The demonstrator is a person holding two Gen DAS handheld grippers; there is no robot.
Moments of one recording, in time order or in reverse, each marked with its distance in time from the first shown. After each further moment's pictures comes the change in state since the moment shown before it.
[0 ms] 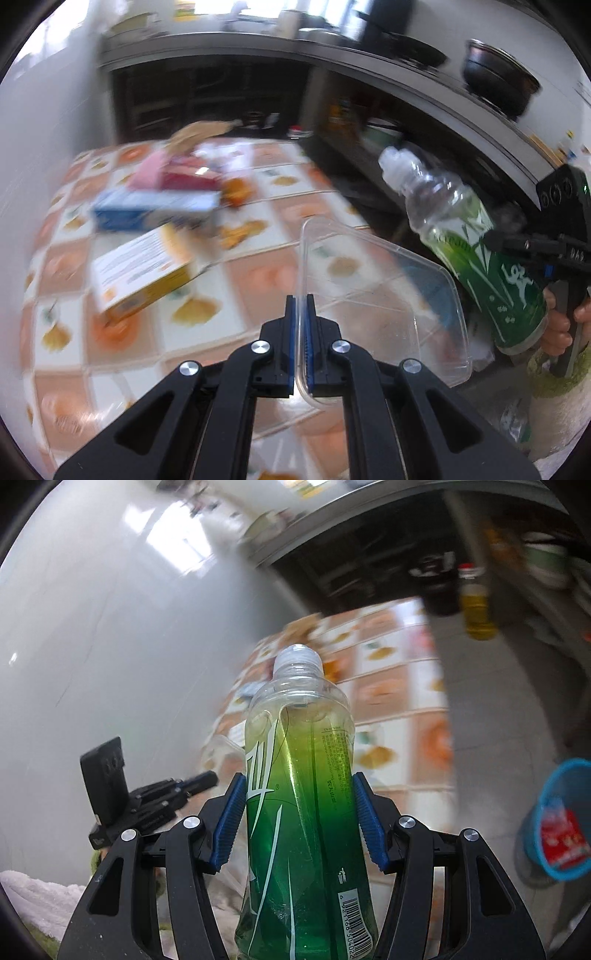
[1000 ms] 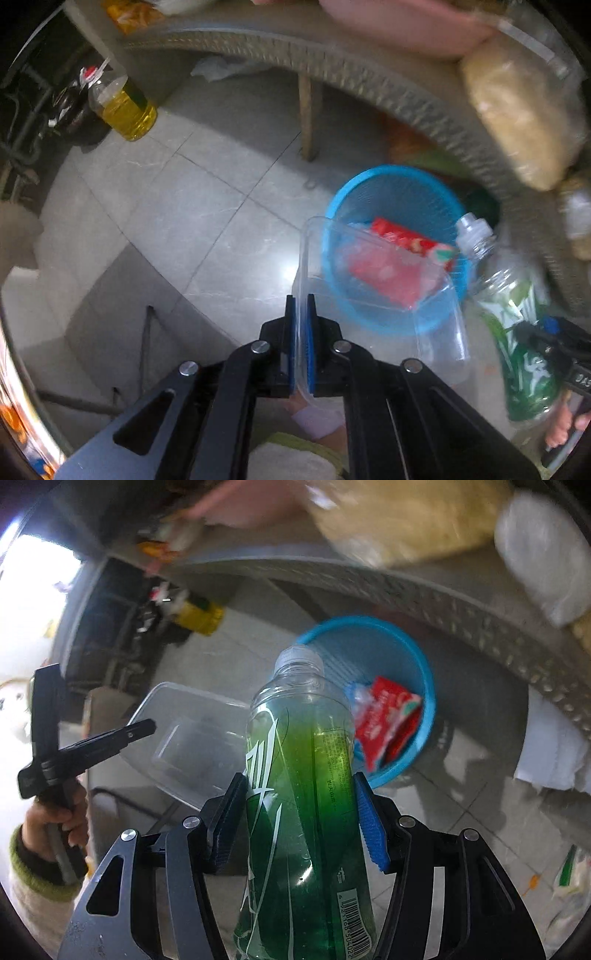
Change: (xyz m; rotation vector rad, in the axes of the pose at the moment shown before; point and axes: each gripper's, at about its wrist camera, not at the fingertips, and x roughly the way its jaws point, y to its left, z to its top) left arm 0.431 -0.303 0.066 0.532 0.595 0.064; right arm -0.051 -0.343 -0.123 0.797 -0.068 -0.437
